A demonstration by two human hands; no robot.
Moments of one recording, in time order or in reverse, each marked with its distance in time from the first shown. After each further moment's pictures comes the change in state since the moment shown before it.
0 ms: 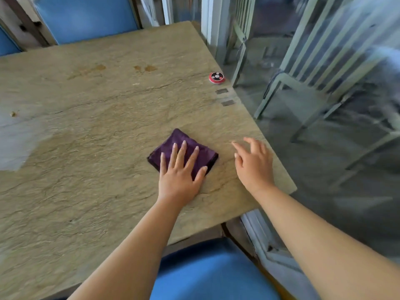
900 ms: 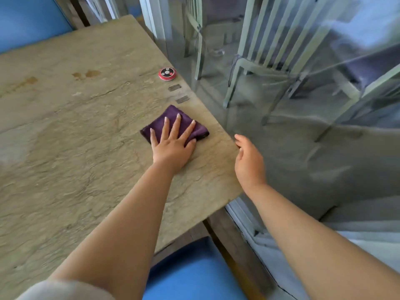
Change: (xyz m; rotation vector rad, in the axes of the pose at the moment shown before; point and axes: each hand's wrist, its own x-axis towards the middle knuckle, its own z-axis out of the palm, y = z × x) left_hand 0.104 0.078 0.017 0.090 -0.200 0.153; right_hand -0.013 0.059 -0.016 0.472 0.112 0.436
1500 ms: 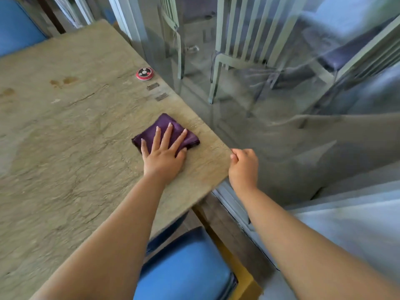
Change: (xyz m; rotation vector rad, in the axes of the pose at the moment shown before) left_hand -0.043 0.018 0.012 0.030 -0.018 0.076; right_hand -0.041 0.033 -0.011 -0.017 0.067 0.228
